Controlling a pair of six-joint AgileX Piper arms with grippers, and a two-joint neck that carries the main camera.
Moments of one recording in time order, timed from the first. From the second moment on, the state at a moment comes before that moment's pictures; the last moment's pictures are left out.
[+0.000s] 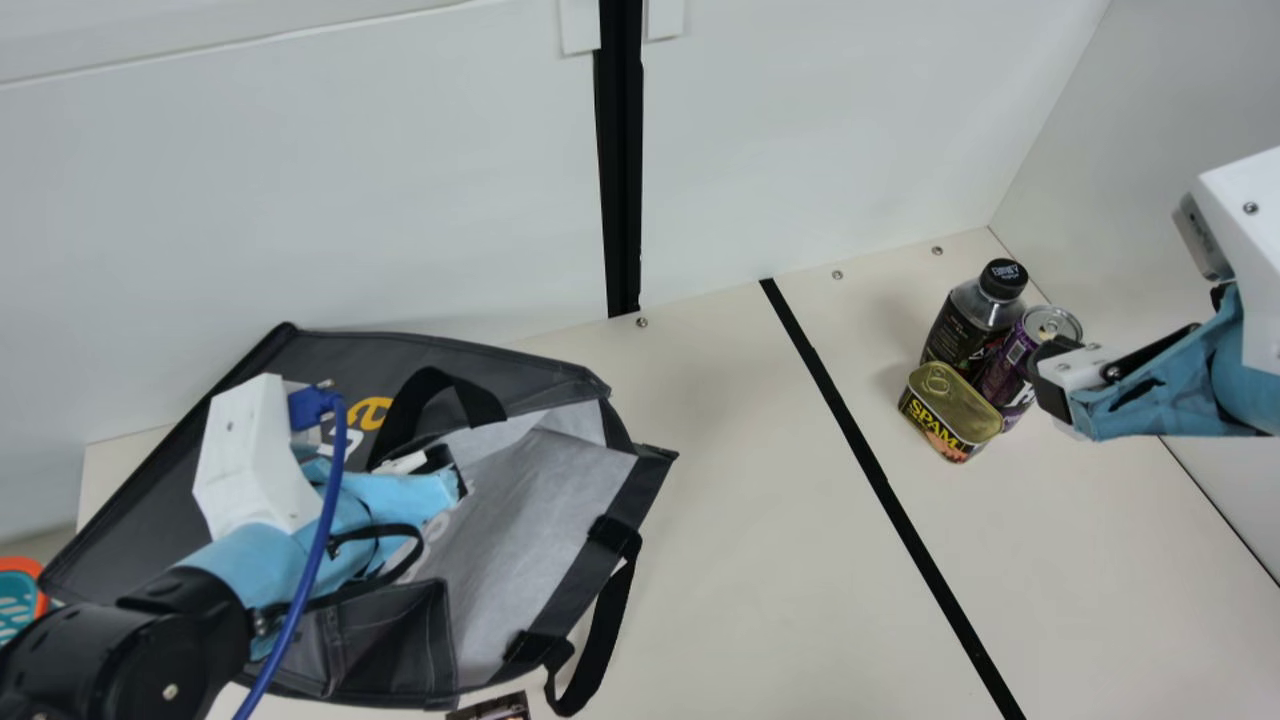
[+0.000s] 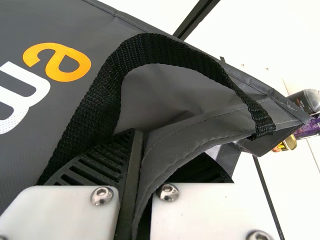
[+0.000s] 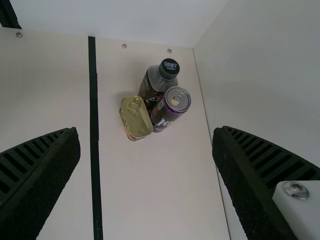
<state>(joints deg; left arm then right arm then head) -34.3 88.7 -73.3 -13.9 28.6 -21.9 -28.0 64.3 -89.7 3.3 69.9 -29.0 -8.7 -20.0</state>
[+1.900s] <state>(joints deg) -34.3 88.7 -73.3 -13.9 28.6 -21.9 -38.2 82.3 -94.5 8.1 67.3 -39.0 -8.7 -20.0</state>
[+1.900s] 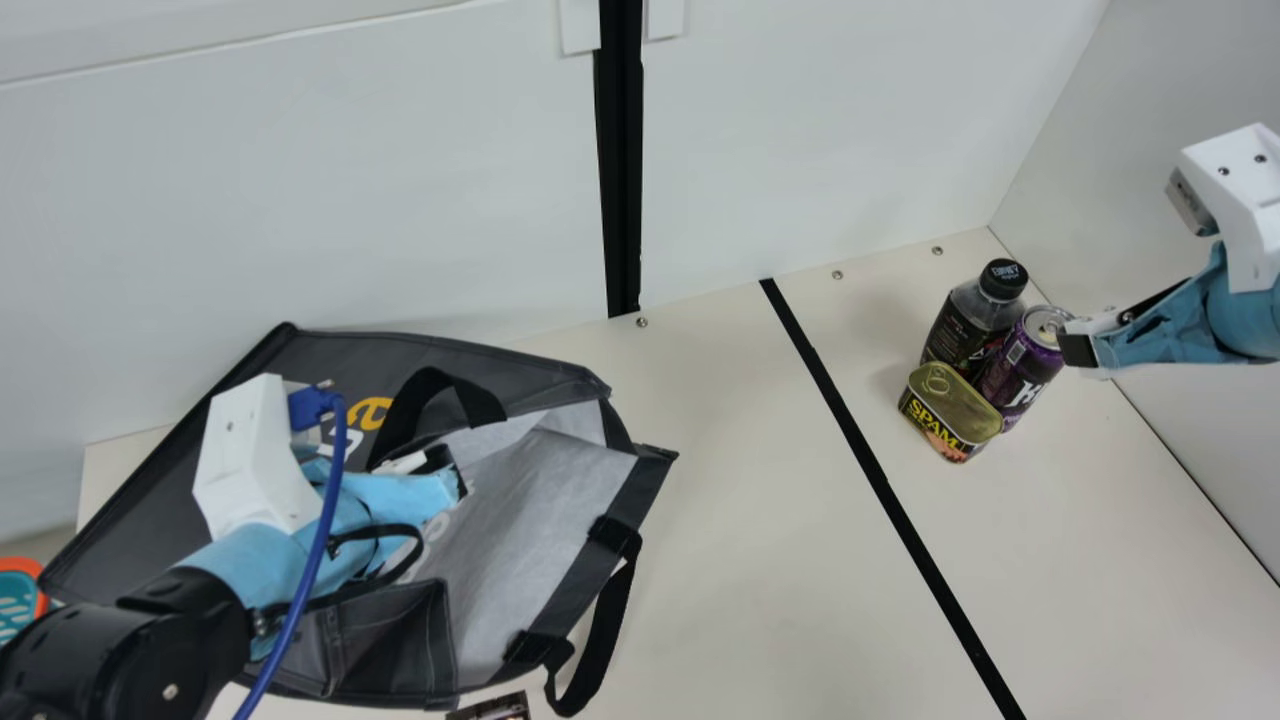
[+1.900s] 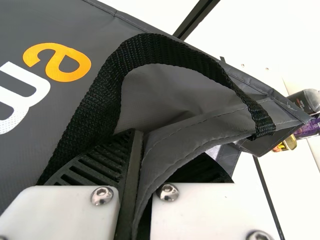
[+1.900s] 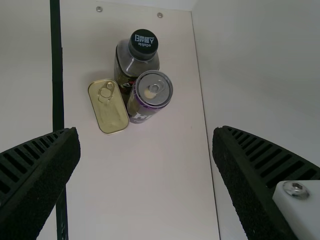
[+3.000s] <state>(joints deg) -34.3 88.7 -73.3 -13.9 28.6 -21.9 -36.6 93.8 -93.9 7.4 61.2 -40.8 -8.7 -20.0</state>
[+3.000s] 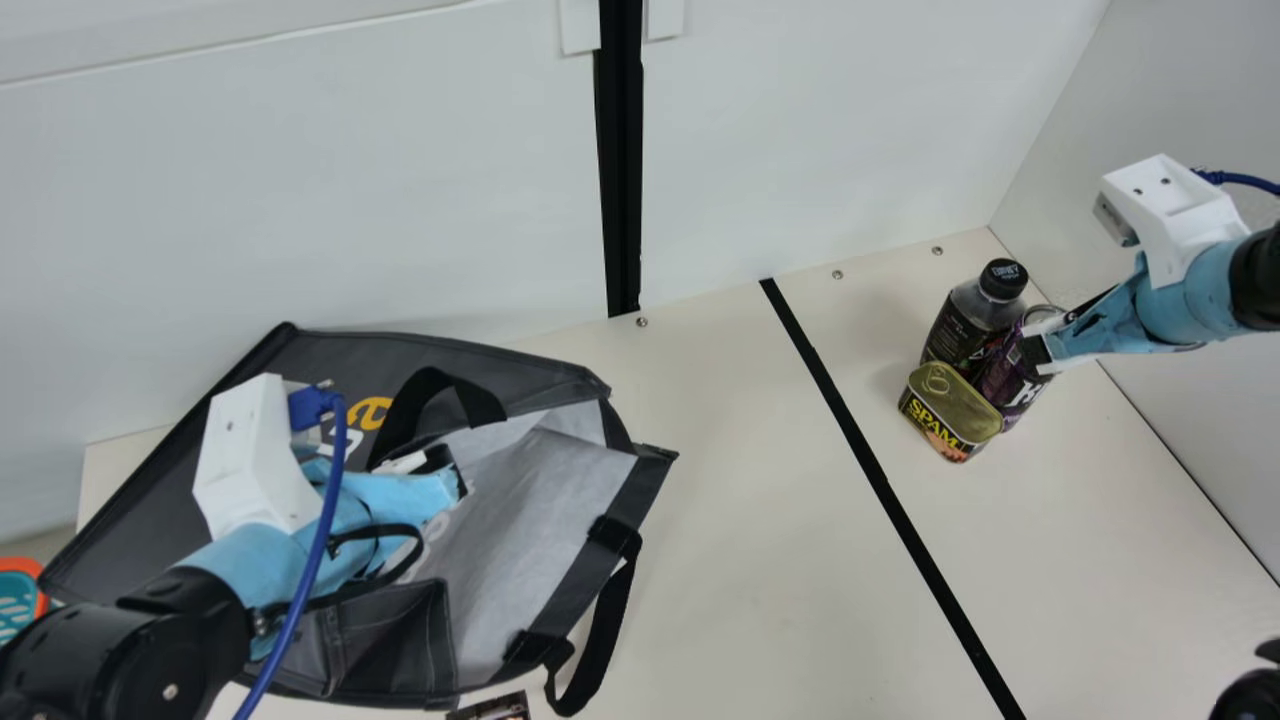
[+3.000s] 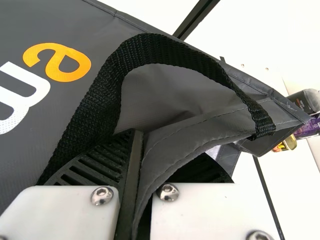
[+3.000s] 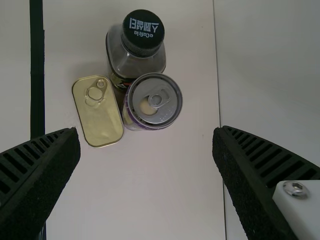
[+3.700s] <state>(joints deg) -34.3 88.7 -73.3 -13.9 28.6 -21.9 -35.4 101.6 -96.6 6.9 58.7 -39.6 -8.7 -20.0</state>
